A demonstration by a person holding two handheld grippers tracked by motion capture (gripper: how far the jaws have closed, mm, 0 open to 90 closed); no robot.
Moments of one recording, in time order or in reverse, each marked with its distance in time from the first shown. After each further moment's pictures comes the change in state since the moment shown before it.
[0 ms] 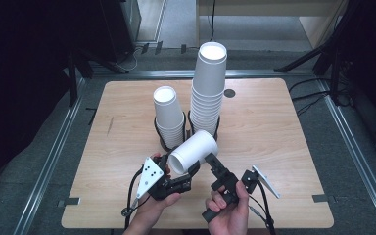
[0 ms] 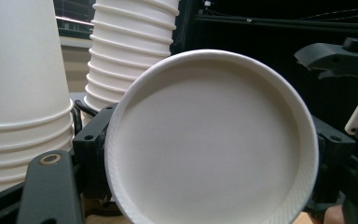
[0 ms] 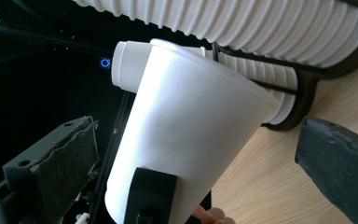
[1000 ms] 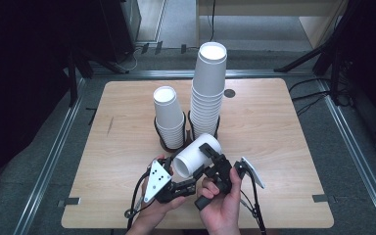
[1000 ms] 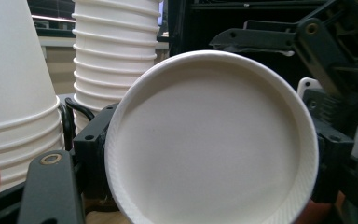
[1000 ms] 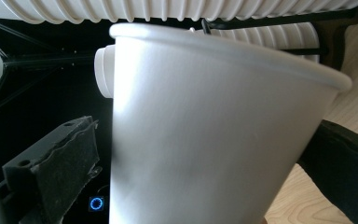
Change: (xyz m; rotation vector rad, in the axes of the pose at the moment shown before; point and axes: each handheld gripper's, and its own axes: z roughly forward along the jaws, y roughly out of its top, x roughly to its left) left arm -0.010 -0.004 0.003 0.029 0.001 0.076; right arm -0.010 0.004 0.035 0.067 0.021 0.266
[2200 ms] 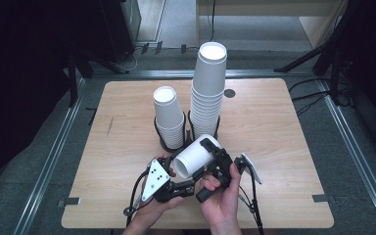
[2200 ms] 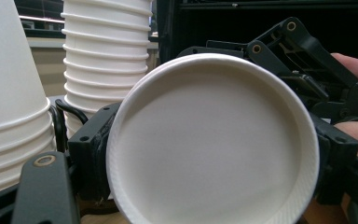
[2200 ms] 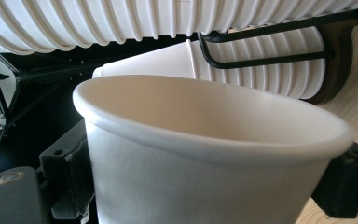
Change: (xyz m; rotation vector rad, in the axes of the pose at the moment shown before) left arm 0.006 -0.001 0.000 0.002 -0.050 0.006; right arm -0.008 0.013 0.011 0.000 0.025 0.069
